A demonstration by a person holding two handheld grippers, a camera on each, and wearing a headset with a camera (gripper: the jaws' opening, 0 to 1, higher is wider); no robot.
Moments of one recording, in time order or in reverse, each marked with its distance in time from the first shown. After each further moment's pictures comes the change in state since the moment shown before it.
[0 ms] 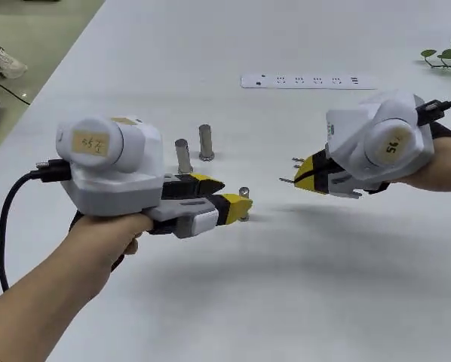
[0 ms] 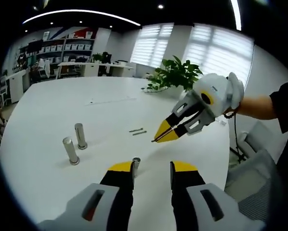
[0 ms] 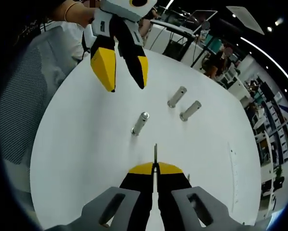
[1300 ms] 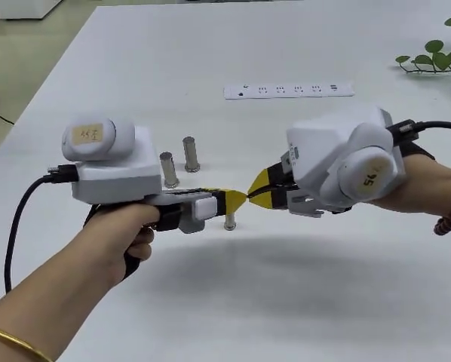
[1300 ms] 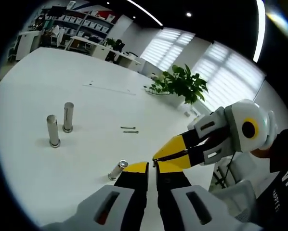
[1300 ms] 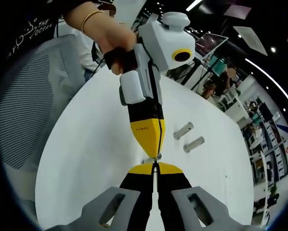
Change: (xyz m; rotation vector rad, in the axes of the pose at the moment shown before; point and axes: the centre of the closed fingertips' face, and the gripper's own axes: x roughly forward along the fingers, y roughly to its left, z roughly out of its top) left arm 0.021 -0.010 0.004 -0.292 -0.010 -0.075; right arm -0.010 0.018 0.054 -0.099 -0.133 -0.023
